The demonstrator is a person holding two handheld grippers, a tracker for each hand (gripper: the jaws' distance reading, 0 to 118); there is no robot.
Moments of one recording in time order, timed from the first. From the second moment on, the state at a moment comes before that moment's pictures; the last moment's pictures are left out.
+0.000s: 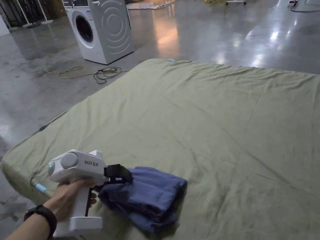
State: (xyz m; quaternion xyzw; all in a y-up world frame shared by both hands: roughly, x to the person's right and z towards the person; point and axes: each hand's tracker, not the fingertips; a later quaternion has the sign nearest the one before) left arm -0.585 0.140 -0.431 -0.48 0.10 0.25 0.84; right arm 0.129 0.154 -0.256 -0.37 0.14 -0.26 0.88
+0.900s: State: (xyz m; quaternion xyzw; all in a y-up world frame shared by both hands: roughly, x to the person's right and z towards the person) left arm -0.228 0.420 -0.195 0.05 0.04 -0.09 0.99; right arm 0.172 0.360 -0.181 -0.06 0.06 -0.02 1.00
